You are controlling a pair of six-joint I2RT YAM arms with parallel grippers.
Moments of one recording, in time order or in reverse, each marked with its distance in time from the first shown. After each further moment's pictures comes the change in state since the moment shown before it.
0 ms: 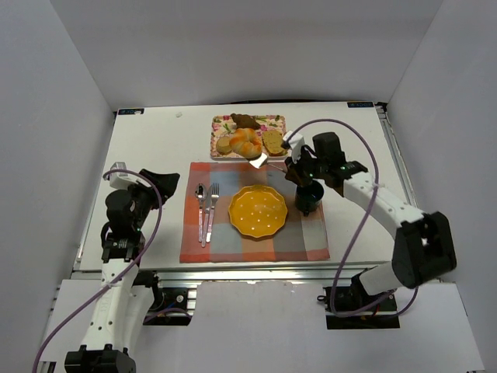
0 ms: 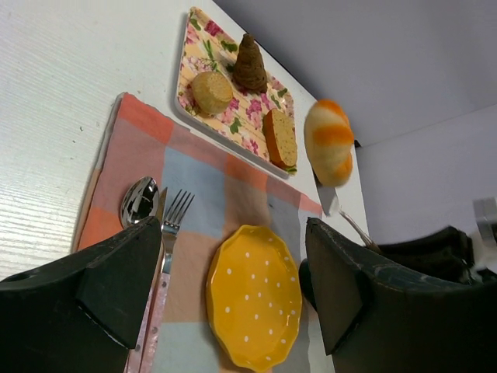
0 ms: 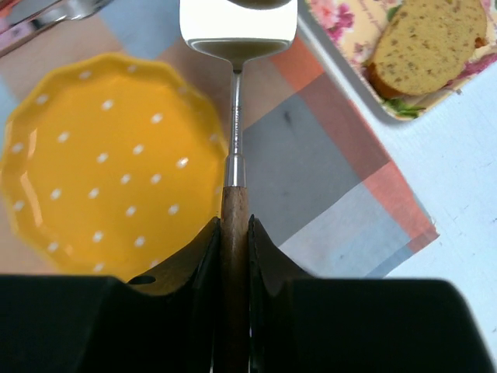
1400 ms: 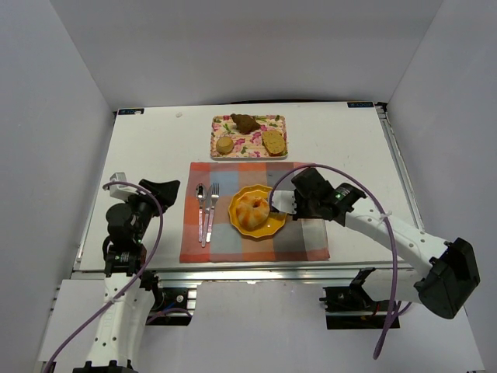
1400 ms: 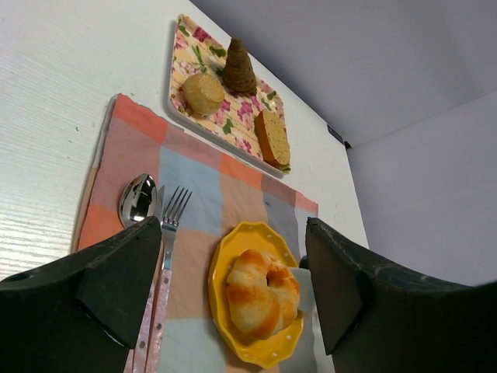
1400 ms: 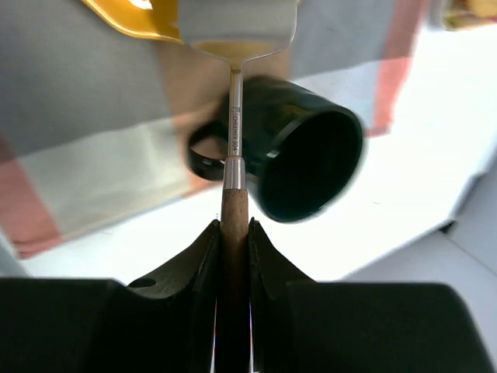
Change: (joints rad) left arm 0.000 -0.153 -0.103 0.024 0.006 0.002; right arm 0.330 -0.242 -0.092 -0.526 0.523 -0.525
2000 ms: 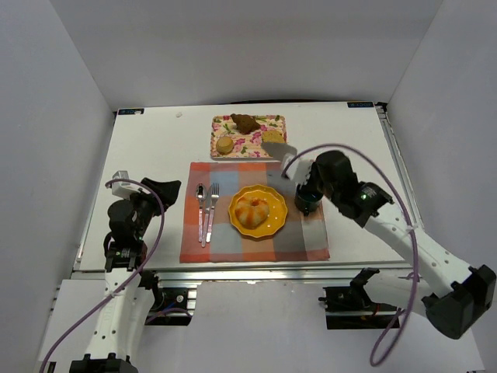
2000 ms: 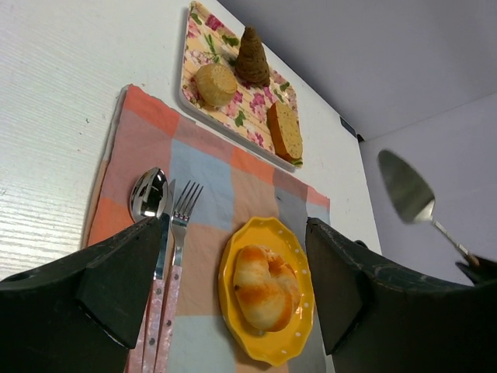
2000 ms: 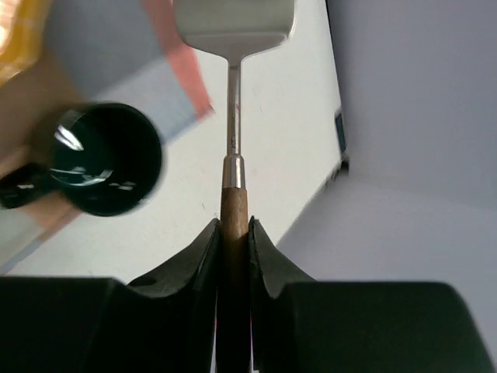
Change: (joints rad) left arm 0.000 0.054 0.000 0.013 0.002 0.018; right arm -0.061 -0.158 0.047 0.243 0.172 -0.055
